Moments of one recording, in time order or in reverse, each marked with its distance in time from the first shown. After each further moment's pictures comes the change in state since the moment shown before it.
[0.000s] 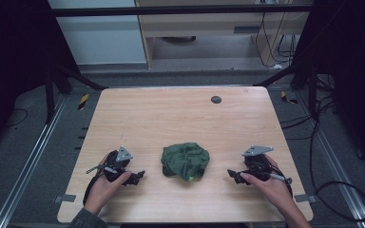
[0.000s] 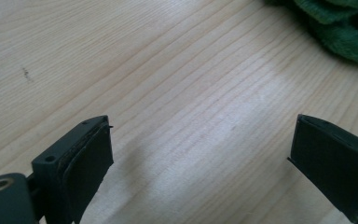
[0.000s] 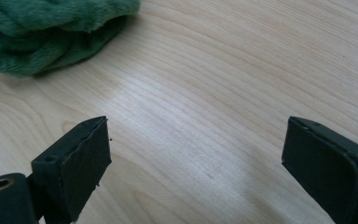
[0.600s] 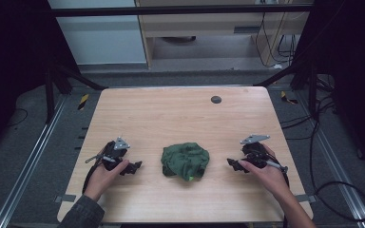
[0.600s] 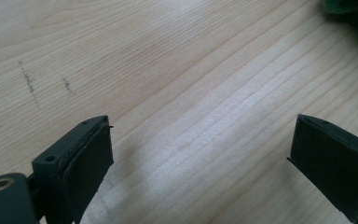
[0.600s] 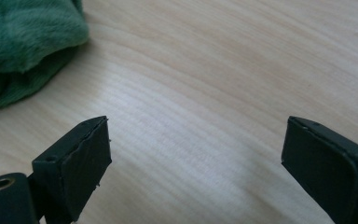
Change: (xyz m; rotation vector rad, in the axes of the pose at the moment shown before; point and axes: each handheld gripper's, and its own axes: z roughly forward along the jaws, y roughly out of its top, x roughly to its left) left arm 0.034 0.011 0.014 0.015 0.011 -0.047; right arm -0.024 0.024 0.020 0.011 -0.039 0.031
